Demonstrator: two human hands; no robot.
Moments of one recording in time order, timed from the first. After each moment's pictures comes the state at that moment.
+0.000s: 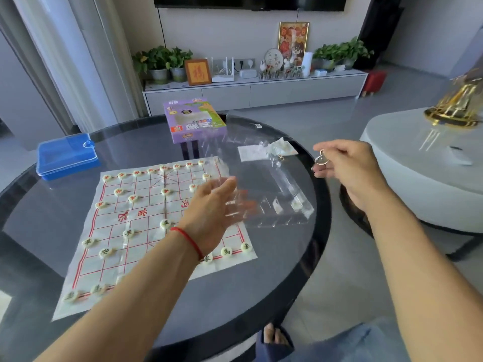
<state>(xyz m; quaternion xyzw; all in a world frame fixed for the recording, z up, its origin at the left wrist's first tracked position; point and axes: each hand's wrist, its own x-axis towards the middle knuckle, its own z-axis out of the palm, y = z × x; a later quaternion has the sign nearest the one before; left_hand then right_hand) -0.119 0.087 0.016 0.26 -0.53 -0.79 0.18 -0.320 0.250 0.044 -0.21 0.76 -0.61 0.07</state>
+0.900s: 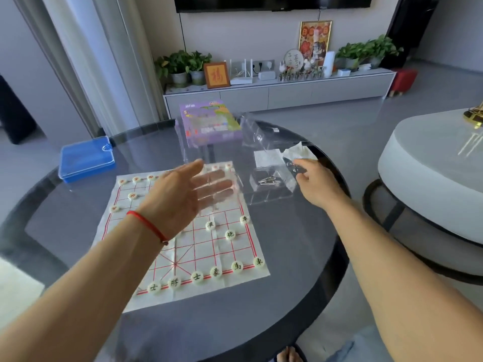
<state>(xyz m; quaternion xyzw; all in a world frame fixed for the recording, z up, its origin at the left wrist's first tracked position) -0.103 0.023 0.047 0.27 -0.47 -0.82 0.20 -0.369 0.166 -0.038 -0.37 0.87 -0.34 0.03</state>
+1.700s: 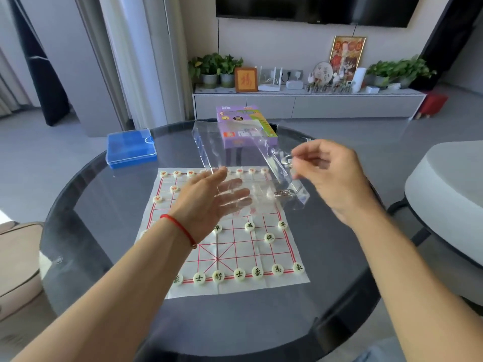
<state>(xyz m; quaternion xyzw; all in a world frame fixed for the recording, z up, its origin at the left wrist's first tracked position) -0.067 -0.006 0.031 0.28 -0.41 -0.83 0.25 -0.242 0.140 0.058 -0.42 0.67 -0.61 0.09</state>
